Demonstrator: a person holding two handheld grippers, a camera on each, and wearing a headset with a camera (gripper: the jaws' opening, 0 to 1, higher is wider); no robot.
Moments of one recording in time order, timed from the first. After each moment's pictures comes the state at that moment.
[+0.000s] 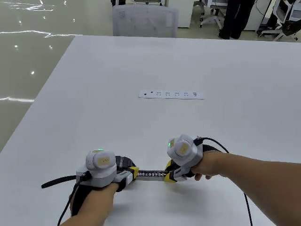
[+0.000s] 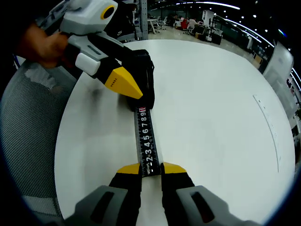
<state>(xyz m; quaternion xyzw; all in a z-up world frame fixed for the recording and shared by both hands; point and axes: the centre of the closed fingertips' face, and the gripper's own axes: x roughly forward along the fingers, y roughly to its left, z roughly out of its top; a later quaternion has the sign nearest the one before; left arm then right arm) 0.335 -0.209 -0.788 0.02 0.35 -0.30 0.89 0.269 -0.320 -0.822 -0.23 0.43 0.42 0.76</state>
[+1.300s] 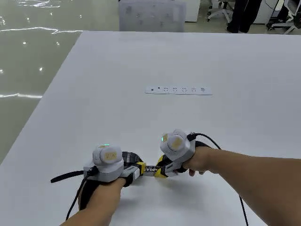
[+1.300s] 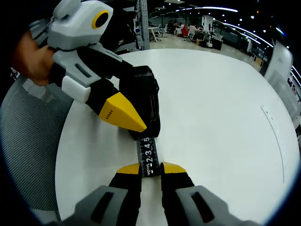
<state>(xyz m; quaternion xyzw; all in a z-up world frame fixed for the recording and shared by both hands) 0.334 -0.209 -0.787 0.02 0.36 -0.30 0.89 0.289 -0.276 -0.820 -0.20 0.41 0.44 0.77</state>
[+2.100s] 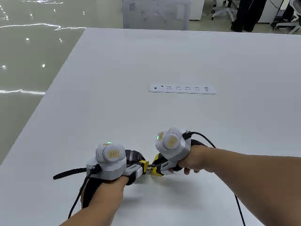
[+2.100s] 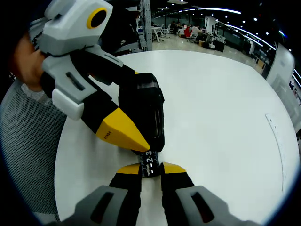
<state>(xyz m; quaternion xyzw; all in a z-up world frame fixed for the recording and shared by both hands) 0.335 -0.209 -0.788 0.01 0.36 -0.30 0.89 0.298 -0.253 -0.821 -0.21 0.40 0.45 0.77</state>
